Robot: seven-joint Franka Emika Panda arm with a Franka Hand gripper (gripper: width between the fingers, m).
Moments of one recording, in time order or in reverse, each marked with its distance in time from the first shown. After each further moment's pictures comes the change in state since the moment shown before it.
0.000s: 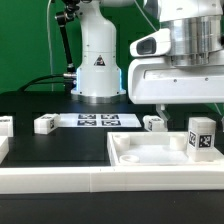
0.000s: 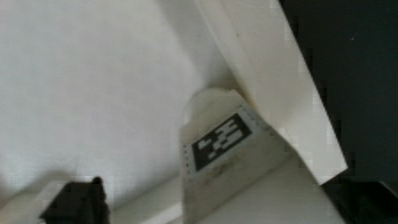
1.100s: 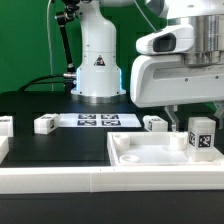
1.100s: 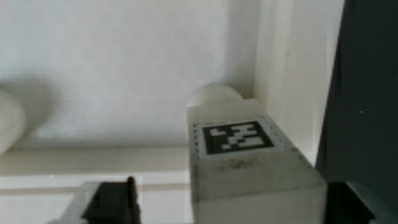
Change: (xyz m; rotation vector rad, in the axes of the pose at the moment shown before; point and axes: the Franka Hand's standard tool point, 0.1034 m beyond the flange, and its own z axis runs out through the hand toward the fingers) arm 0.002 -0.002 -0.002 -0.047 0.003 -0.485
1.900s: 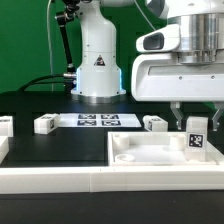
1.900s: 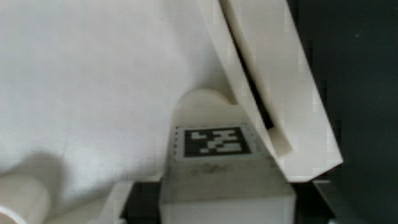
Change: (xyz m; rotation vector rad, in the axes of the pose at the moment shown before) arm 0.001 0.001 -0.001 -0.004 0.034 0.538
